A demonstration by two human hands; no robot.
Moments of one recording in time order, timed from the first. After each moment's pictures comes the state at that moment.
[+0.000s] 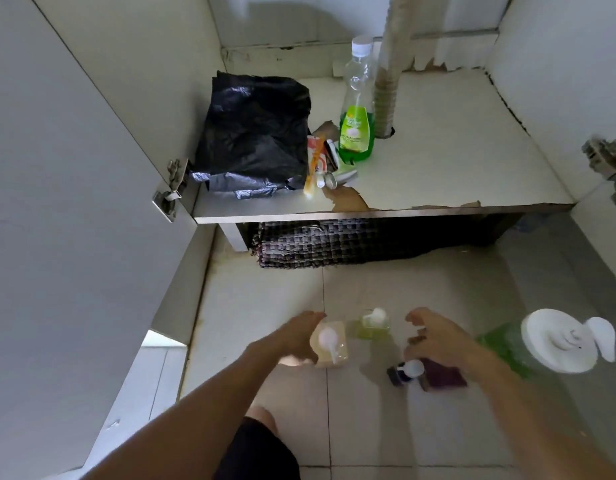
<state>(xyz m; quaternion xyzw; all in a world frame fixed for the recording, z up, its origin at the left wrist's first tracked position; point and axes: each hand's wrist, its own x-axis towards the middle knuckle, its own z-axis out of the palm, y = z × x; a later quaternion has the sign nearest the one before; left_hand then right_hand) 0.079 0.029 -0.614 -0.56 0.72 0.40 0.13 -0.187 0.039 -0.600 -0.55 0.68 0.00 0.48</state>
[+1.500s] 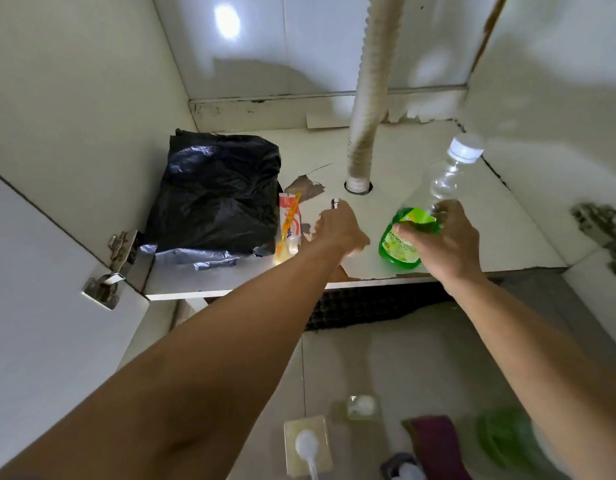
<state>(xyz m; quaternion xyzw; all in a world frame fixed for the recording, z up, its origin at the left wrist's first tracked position) -0.038 -0.193 -0.483 -0.69 0.64 0.30 -0.12 -0.182 -0.149 -0.488 -0.49 0.73 -0.42 0.25</state>
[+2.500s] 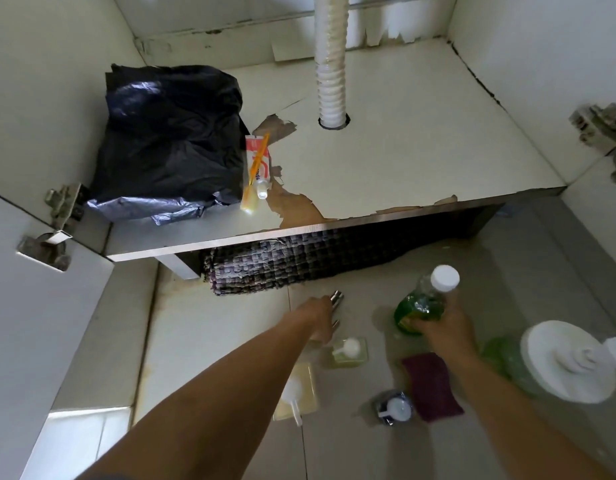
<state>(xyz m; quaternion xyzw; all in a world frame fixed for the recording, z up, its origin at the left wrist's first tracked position) -0.023 -0.079 -0.662 -0.58 0.70 0.34 0.24 -0.228 -0.014 -0.668 -0.35 0.80 -0.29 0.39</state>
